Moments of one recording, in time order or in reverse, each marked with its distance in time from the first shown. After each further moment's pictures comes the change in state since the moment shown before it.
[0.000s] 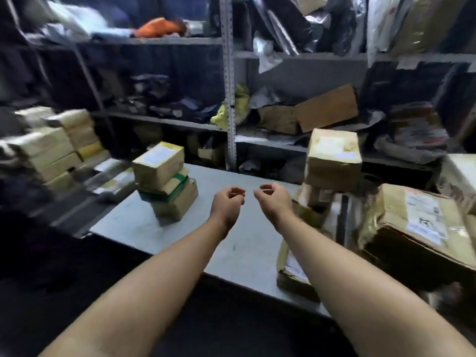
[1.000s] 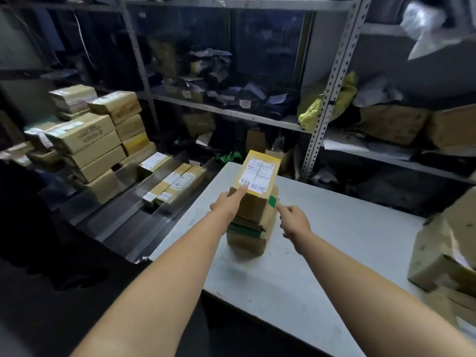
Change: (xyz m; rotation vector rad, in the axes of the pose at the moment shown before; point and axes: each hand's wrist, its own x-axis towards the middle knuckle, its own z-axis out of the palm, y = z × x) left_hand 0.277 -0.102 -0.320 0.102 0.043 -0.529; right_hand 0.150 -0.052 0.364 -0.043 -0.123 0.355
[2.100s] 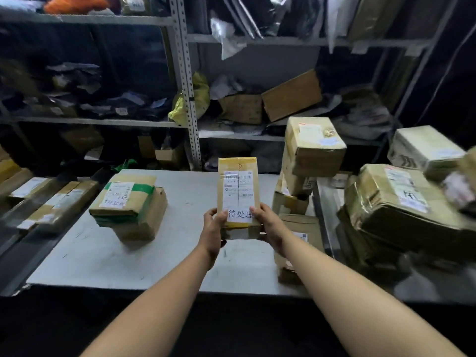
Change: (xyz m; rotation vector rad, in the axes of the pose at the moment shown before) left_hand -0.229 -0.070 0.262 -0.256 -0.452 0.332; right_hand -0.136 0.166 -0.282 0.411 -0.128 -0.151
